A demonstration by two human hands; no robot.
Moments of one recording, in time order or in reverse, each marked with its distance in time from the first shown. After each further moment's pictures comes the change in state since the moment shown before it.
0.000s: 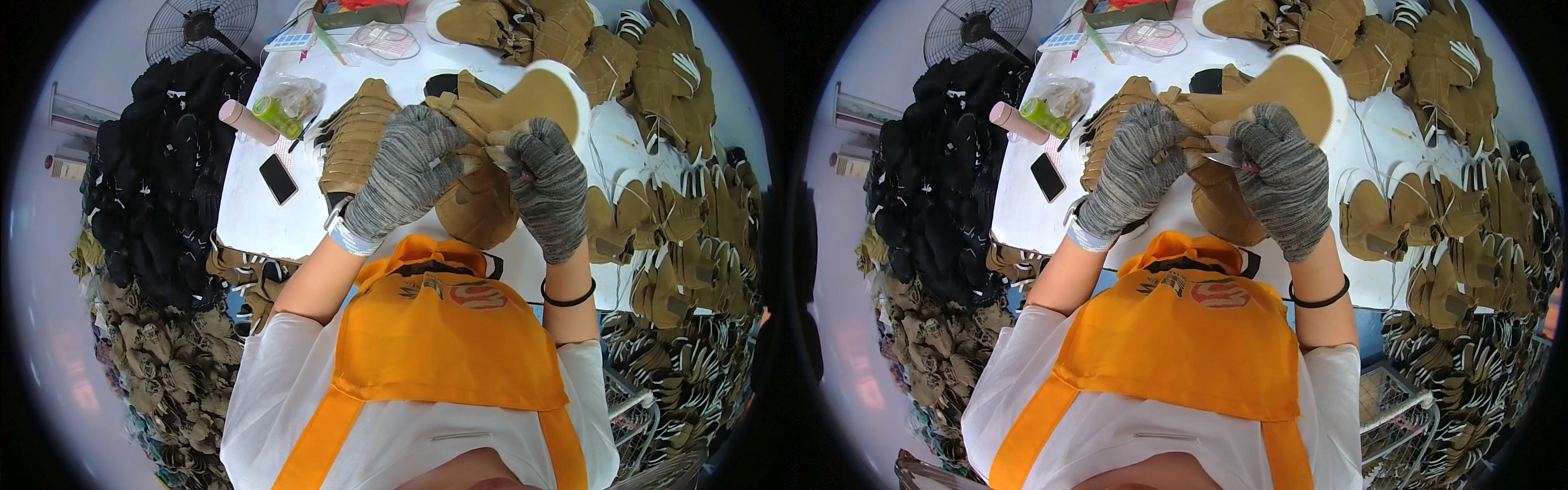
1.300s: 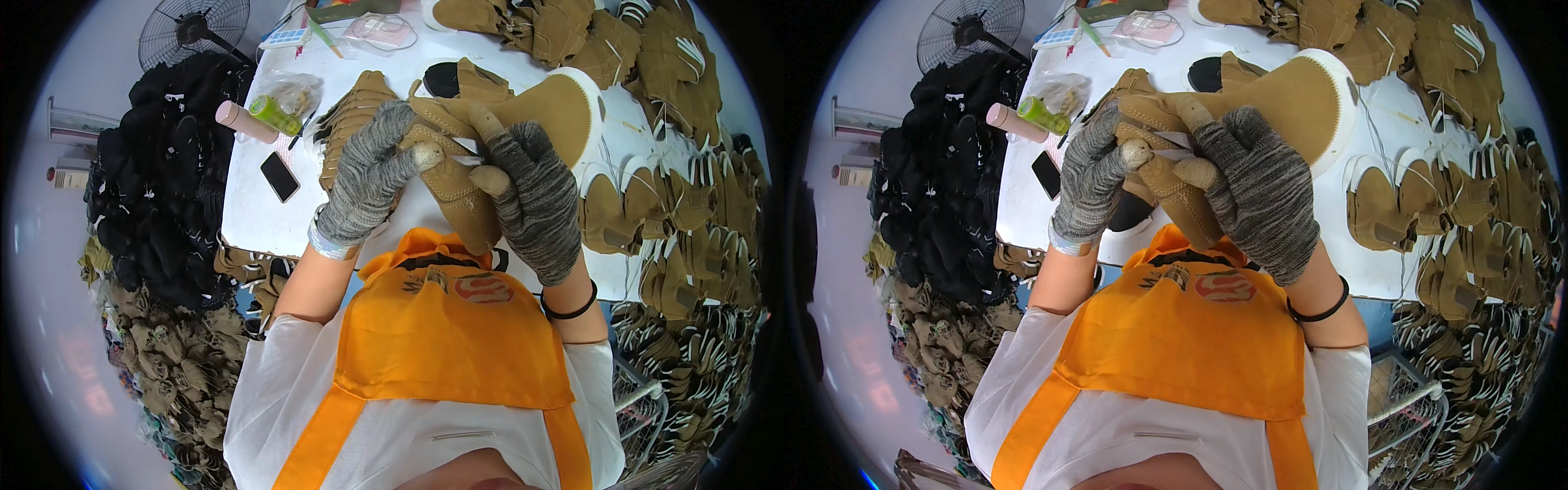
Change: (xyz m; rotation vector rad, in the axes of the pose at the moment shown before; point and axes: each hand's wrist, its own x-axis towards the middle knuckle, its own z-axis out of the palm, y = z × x) left_hand -0.021 -0.008 -0.017 -0.666 0.083 -0.434; right_hand 0.004 -0.033 -0.004 0.084 -0.136 0.086
